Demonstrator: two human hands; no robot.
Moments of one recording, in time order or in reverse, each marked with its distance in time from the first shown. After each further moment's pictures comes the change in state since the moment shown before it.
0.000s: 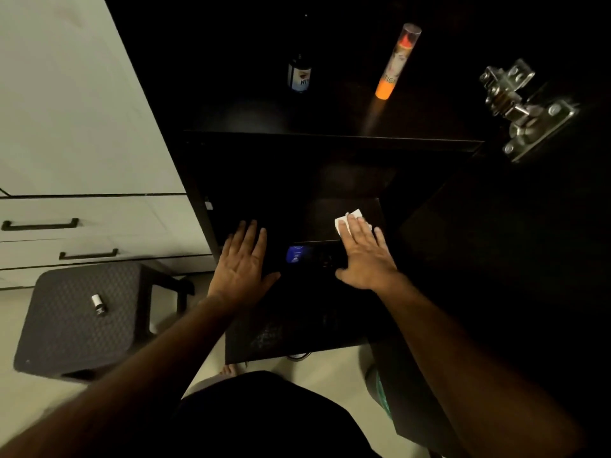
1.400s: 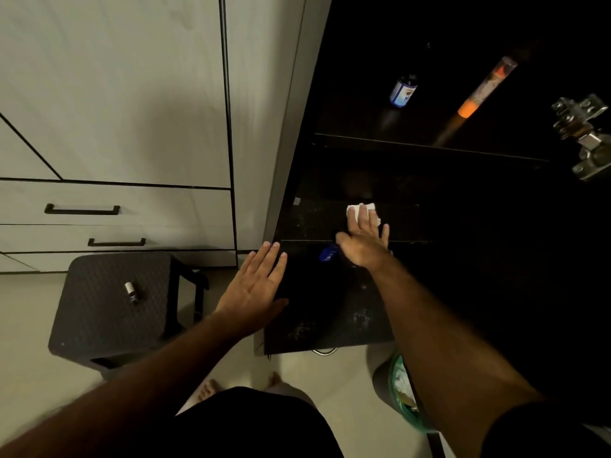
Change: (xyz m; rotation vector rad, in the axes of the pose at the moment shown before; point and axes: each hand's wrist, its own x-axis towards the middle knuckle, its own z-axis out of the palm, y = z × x) left_hand -0.072 -0.077 -0.017 -0.030 -0.091 0.162; right_hand 0.032 -0.118 -0.028 0.240 -0.113 0.197
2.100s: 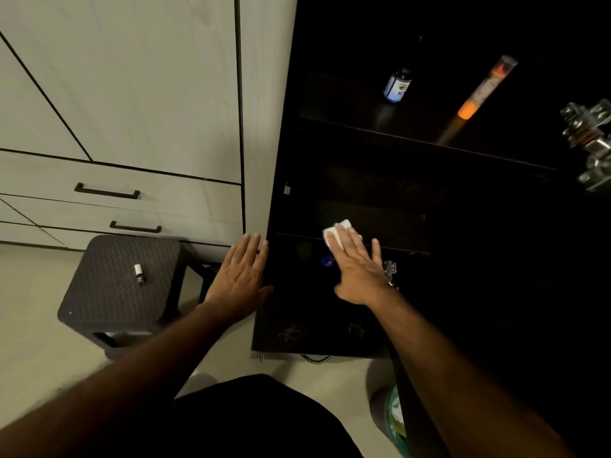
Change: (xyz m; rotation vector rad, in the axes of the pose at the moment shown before) left_hand 0.002 0.006 0.030 0.125 0.042 -0.242; right_hand -0.032 0.039 0.034 -0.295 0.119 -0.384
